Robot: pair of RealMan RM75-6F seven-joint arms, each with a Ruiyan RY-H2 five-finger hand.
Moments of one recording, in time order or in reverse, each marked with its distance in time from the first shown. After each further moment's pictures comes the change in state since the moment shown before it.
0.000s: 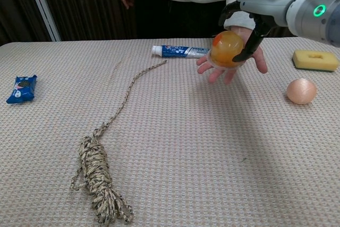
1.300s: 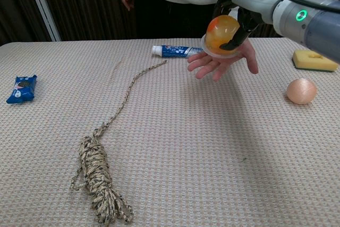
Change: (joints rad) left arm -0.006 0.008 0.003 -0.013 -0.010 -0.016 -0.003; right arm 0.048 -0.081 -0.052 0.145 -0.128 0.066 0.168
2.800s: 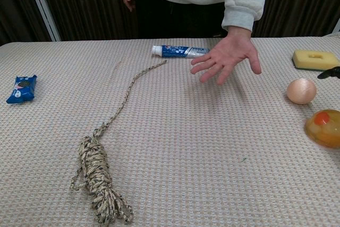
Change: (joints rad) left arm 0.003 -0.001 -0.002 -0.006 -0.004 0.002 0.011; right arm -0.404 0.224 -0.294 -0.086 -0.148 0.014 0.148
